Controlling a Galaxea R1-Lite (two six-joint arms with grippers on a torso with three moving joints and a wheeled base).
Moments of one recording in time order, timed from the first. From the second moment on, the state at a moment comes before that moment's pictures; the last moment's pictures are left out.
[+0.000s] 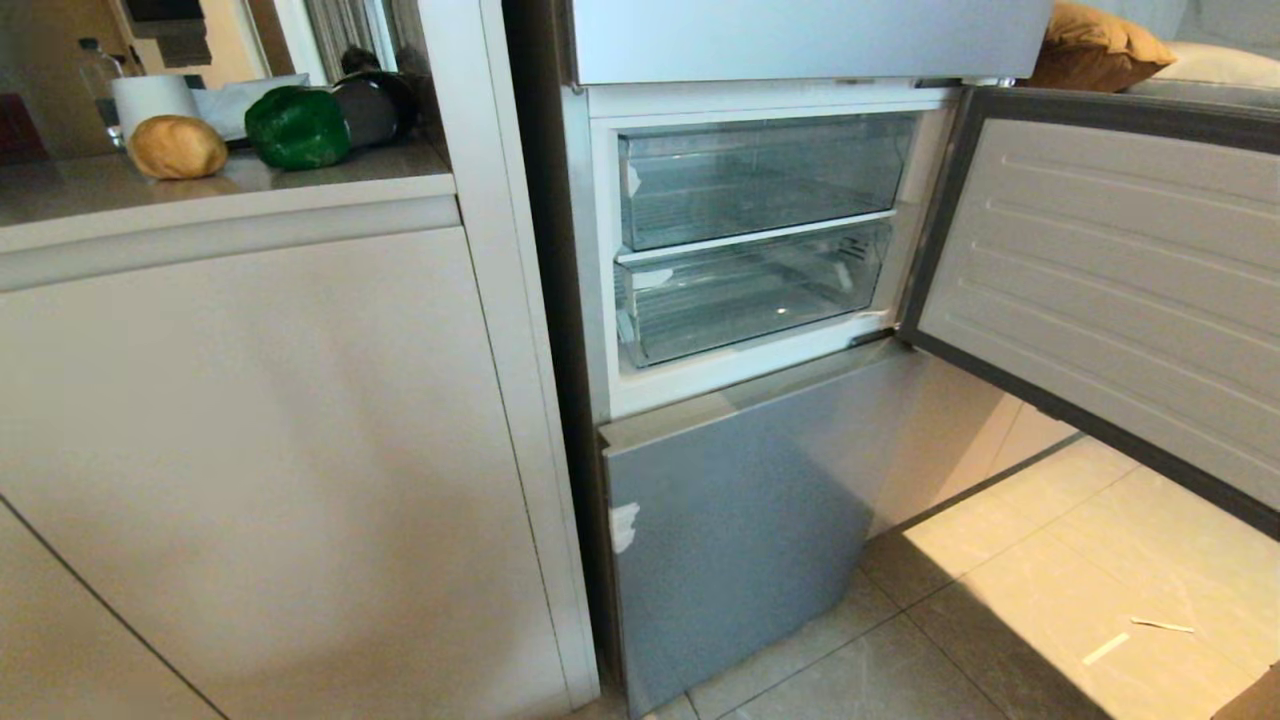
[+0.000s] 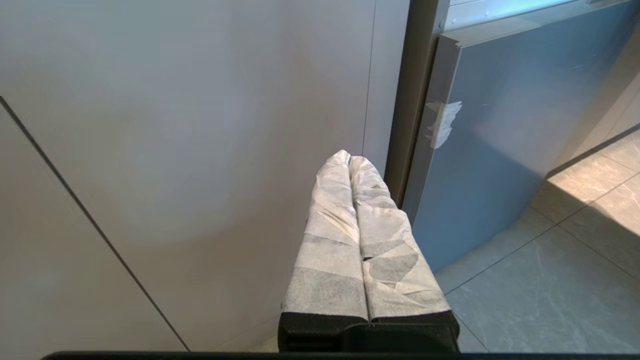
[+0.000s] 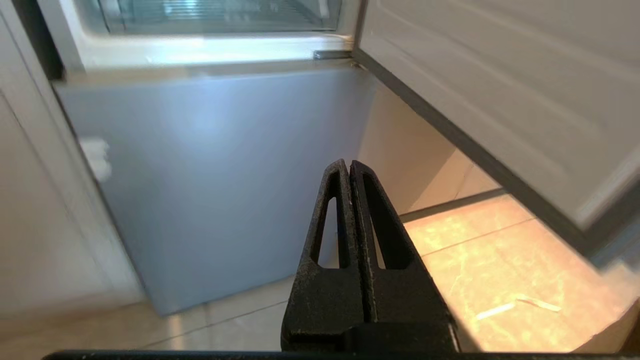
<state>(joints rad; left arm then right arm) 0.00 0.00 0.00 -0.03 0.00 0.01 0.00 0.35 -0.39 0.00 0.01 -0.09</state>
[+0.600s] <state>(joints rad) 0.00 0.00 0.00 -0.03 0.00 0.01 0.01 1.43 -0.68 -0.51 0.00 -0.05</state>
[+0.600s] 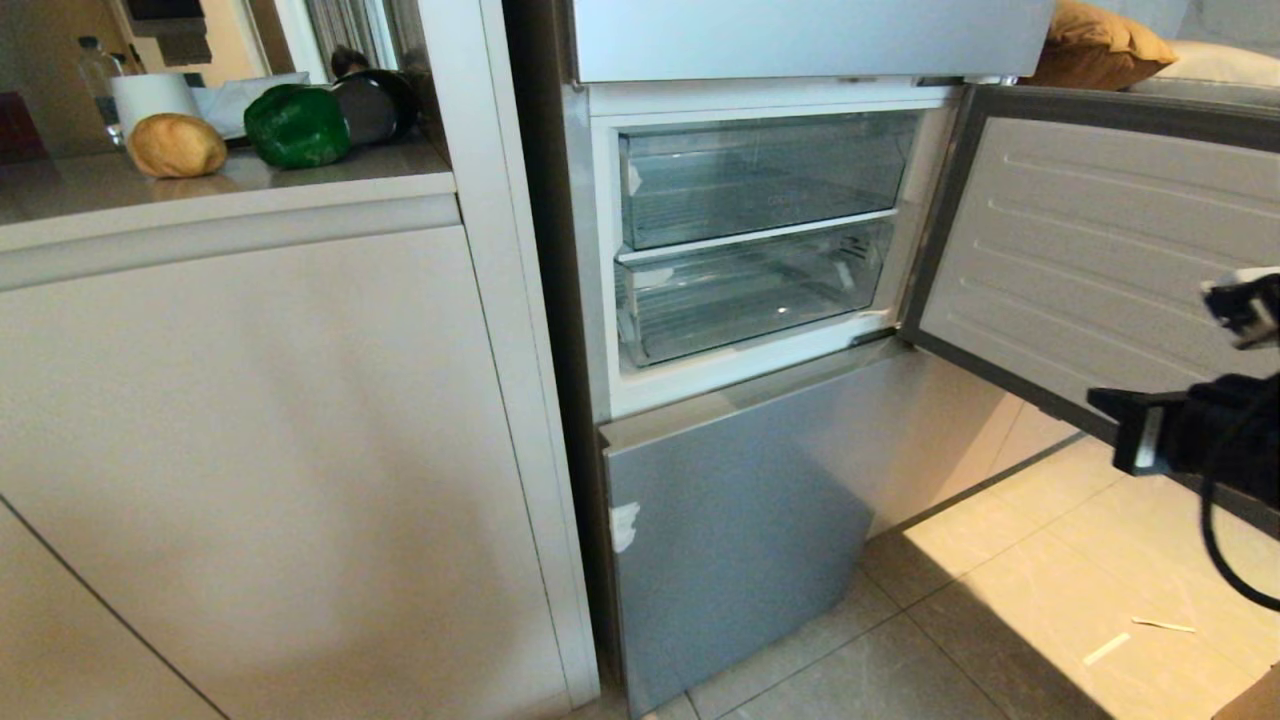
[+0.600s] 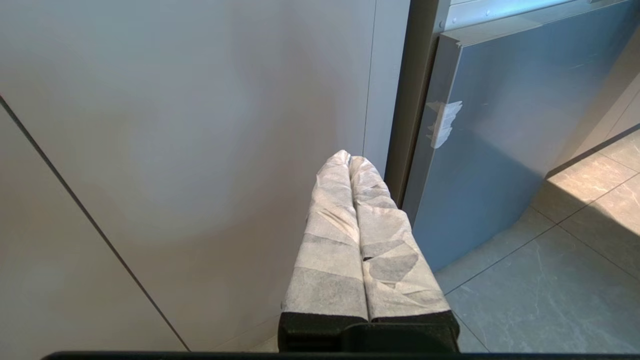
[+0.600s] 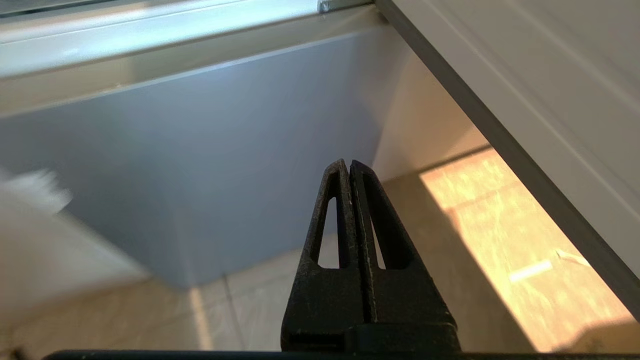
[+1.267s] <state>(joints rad) 0.00 0.00 0.00 -0.03 0.00 0.01 0.13 2.07 -1.02 -1.08 0.08 -0.05</state>
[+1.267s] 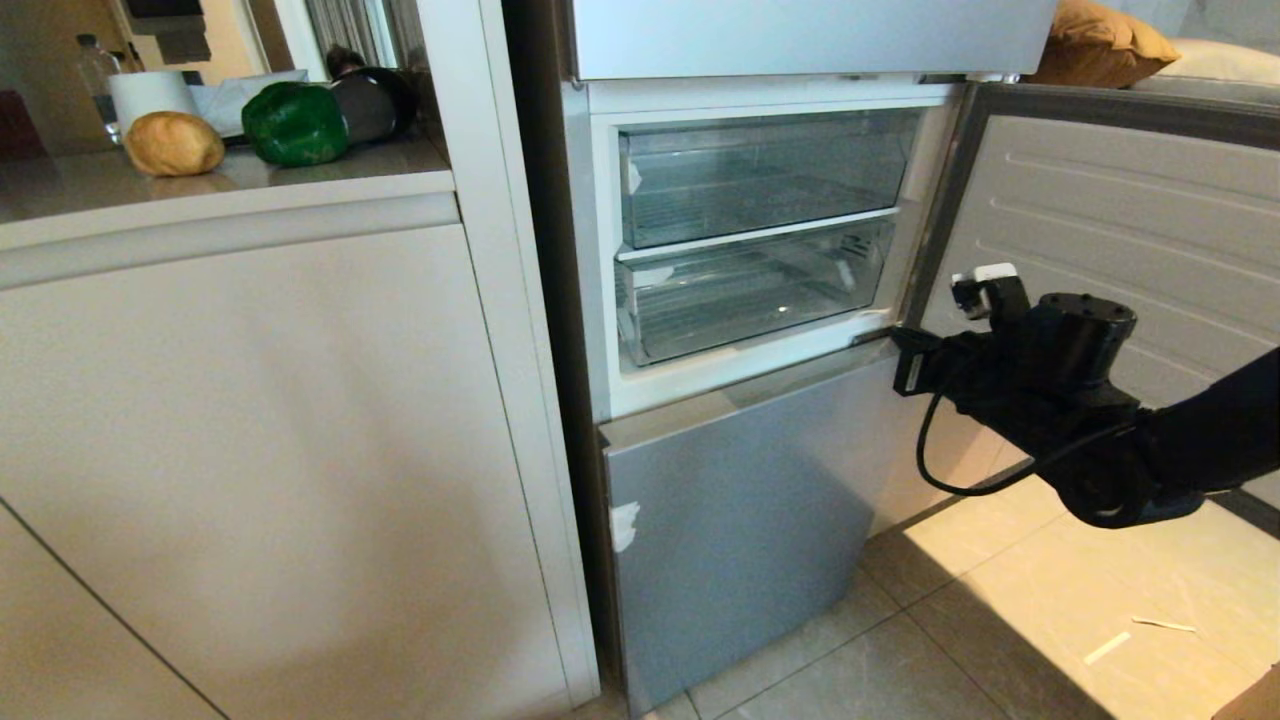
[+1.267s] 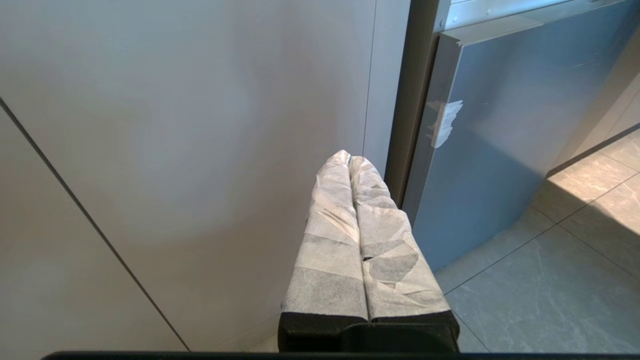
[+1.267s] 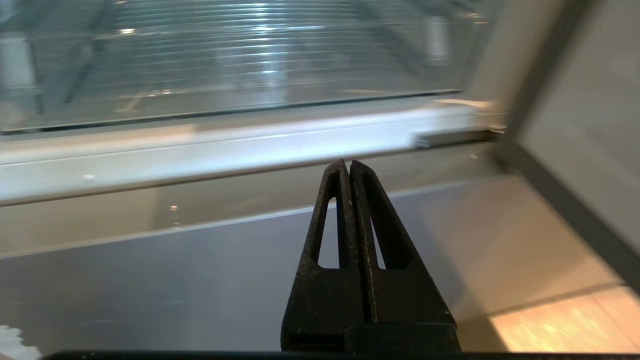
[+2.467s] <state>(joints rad) 0.00 0.00 0.00 -0.03 0.00 0.01 0.39 2.37 -1.58 -1.02 0.11 -0.08</state>
